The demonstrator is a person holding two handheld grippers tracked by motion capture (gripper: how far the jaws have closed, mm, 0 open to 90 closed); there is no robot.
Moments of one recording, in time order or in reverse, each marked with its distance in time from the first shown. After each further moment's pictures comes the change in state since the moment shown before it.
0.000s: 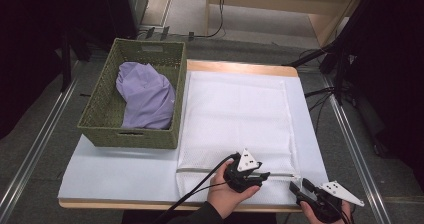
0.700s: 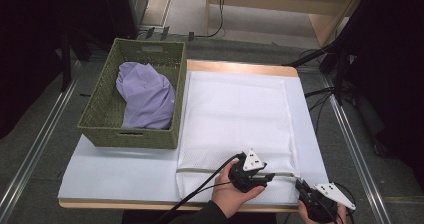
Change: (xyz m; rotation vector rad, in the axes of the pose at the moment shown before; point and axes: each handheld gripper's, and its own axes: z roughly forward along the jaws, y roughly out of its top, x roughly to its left) left arm -0.005 0.006 0.009 0.006 -0.027 0.008; right arm 0.017 -0.002 0.002 -0.011 -0.189 -0.016
